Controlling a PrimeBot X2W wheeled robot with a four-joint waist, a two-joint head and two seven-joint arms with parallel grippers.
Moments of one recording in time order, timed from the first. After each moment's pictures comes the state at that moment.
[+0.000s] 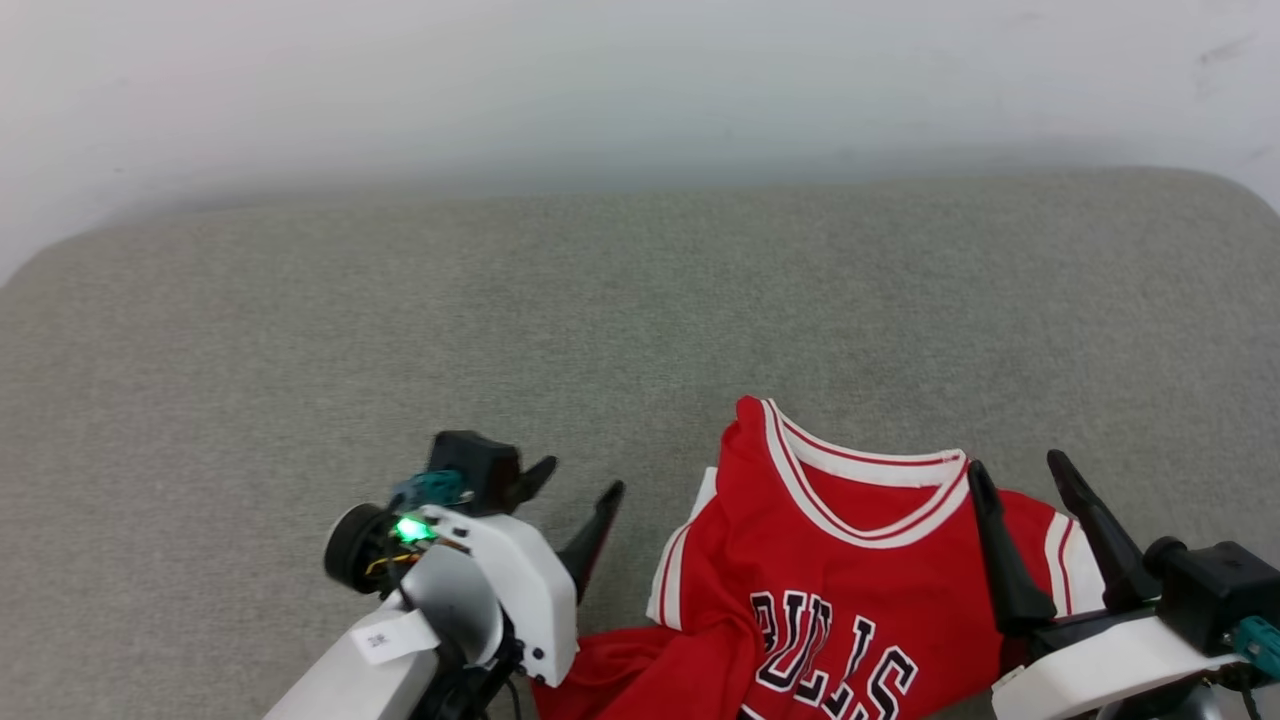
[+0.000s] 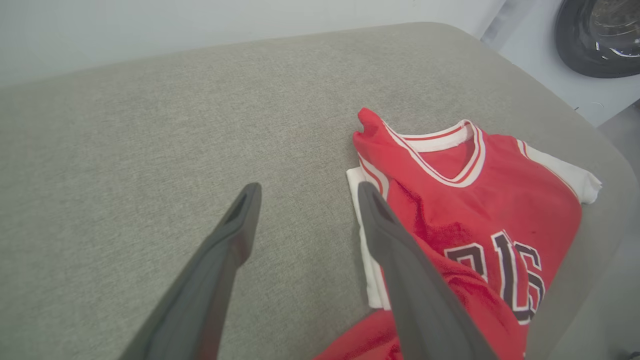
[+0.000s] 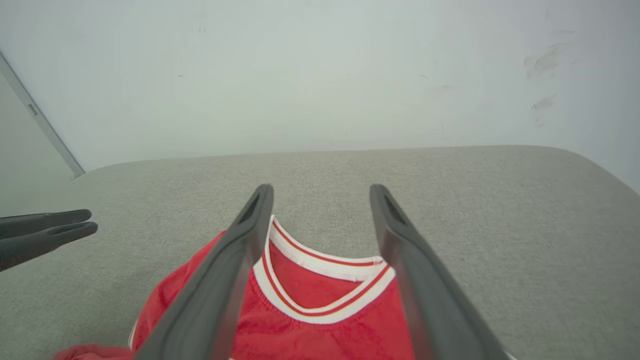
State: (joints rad) left arm -0.31 0.37 -0.60 0.07 -0.61 0.07 0.21; right arm 0.09 -0.05 0.01 -0.19 0.20 0.13 0.01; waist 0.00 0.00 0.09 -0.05
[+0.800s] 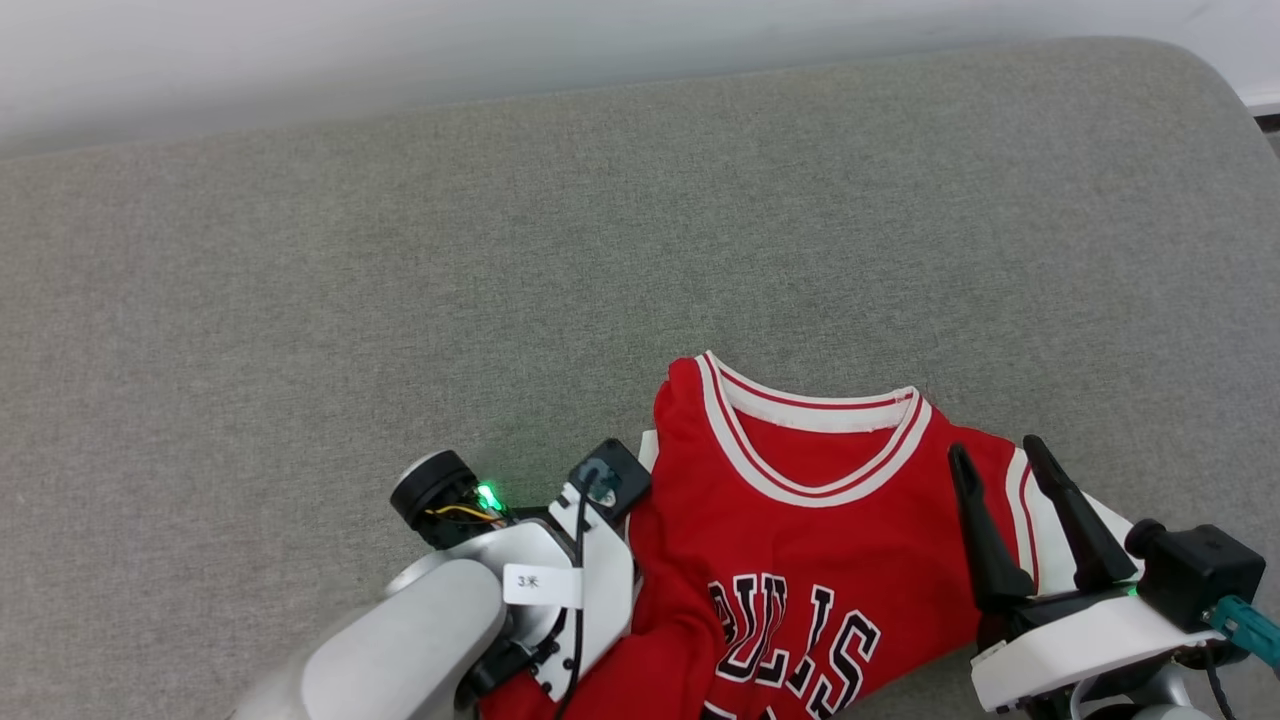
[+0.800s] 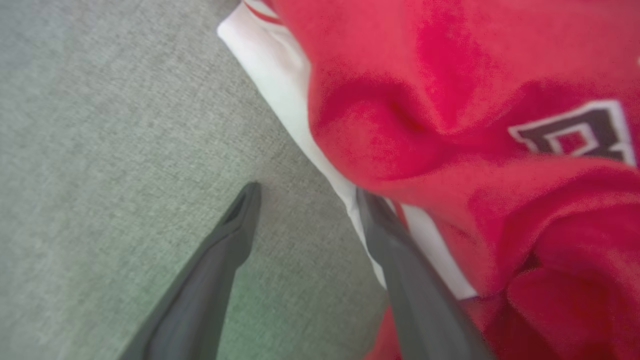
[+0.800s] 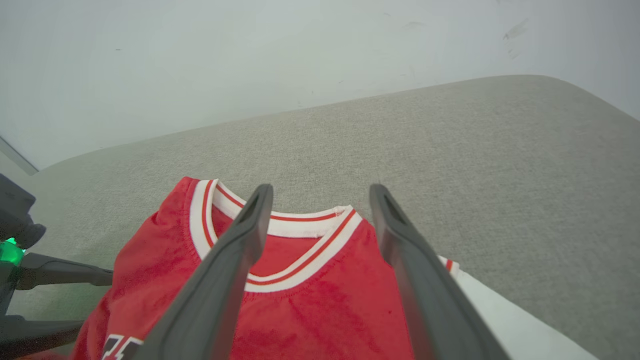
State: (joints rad) left arm -0.59 0.41 -0.97 0.28 -0.51 -0.12 0.58; right arm 0.02 -0.05 0.04 -0.07 0.27 0.13 -0.07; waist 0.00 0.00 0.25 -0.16
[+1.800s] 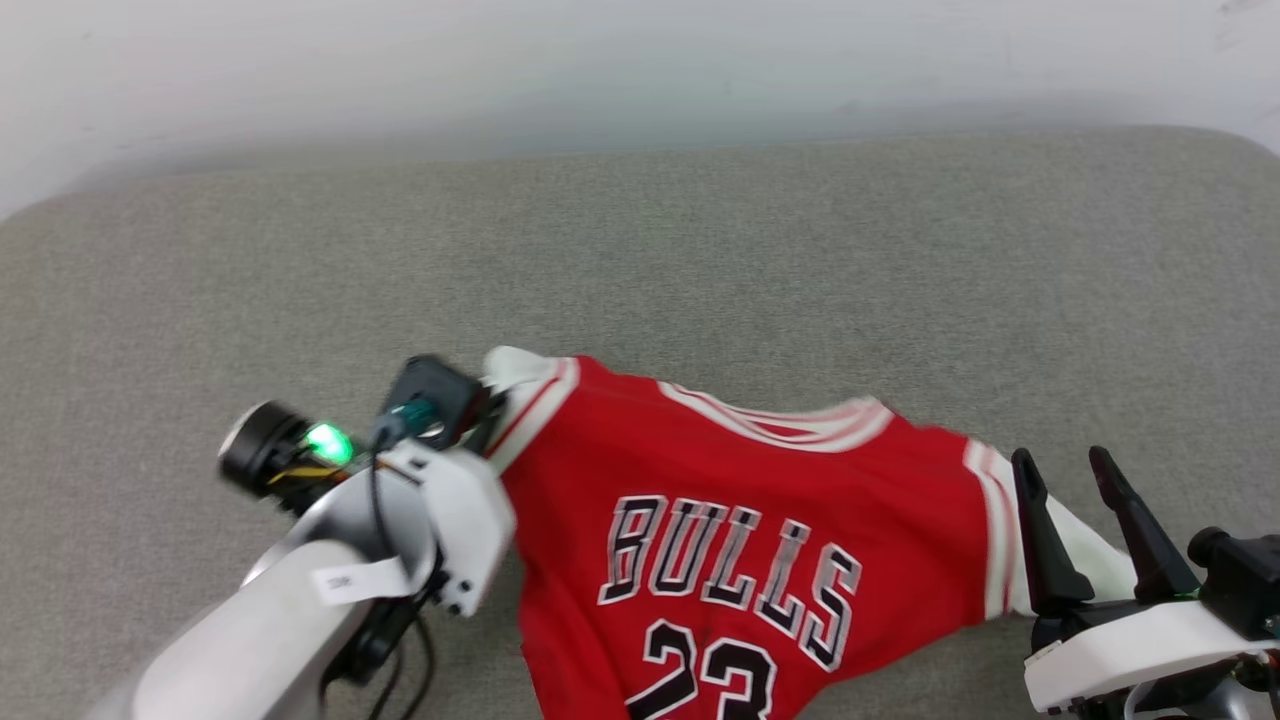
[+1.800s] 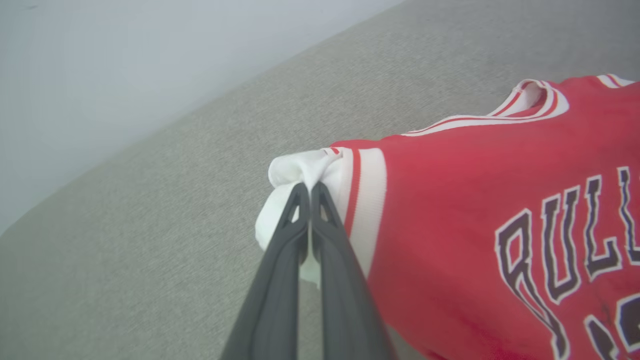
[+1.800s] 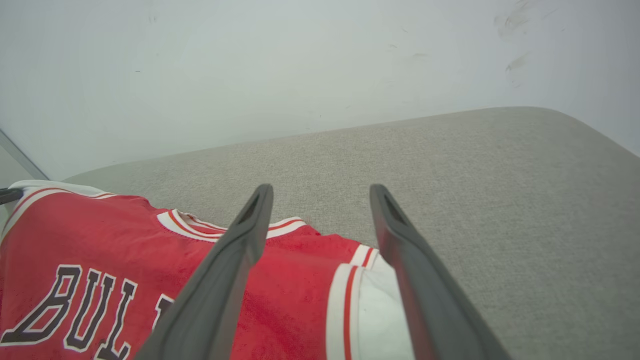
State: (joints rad) left arm -0.56 0.57 -0.82 0.05 -0.54 0.18 0.29; right arm 0.05 -0.05 -0.05 -0.09 0.26 0.13 -0.04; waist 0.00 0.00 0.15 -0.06
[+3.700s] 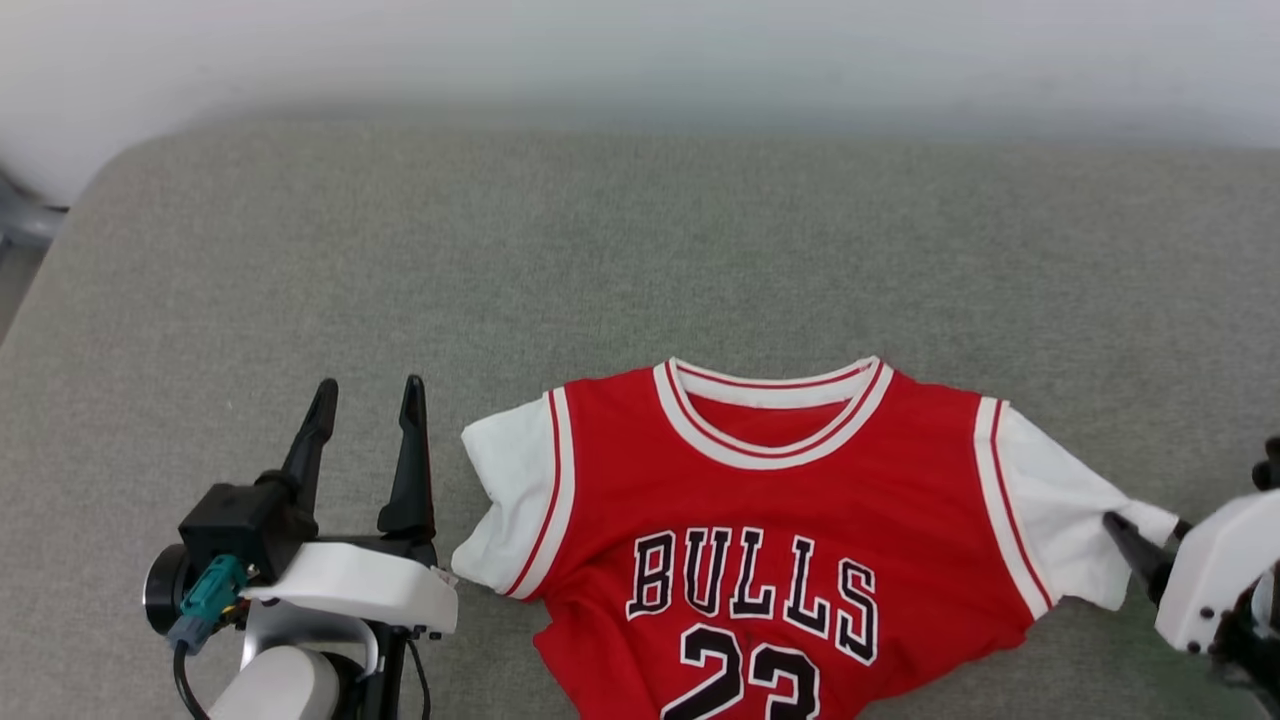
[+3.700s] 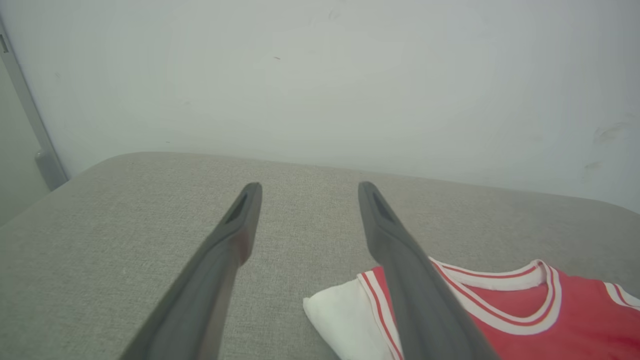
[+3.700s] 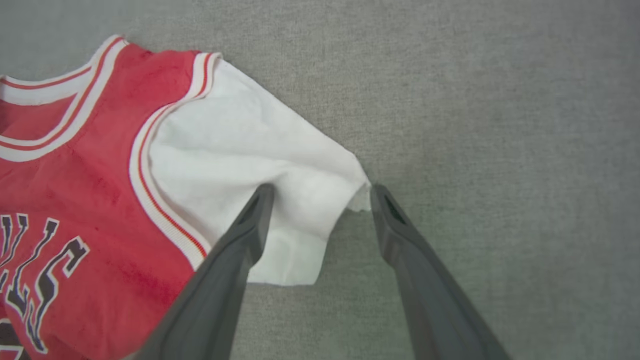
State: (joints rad) left arm -0.17 0.43 -0.44 -0.06 -0.61 0.35 -0.26; right arm -0.11 -0.18 -0.26 0.08 0.36 0.13 0.71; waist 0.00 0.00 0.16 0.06
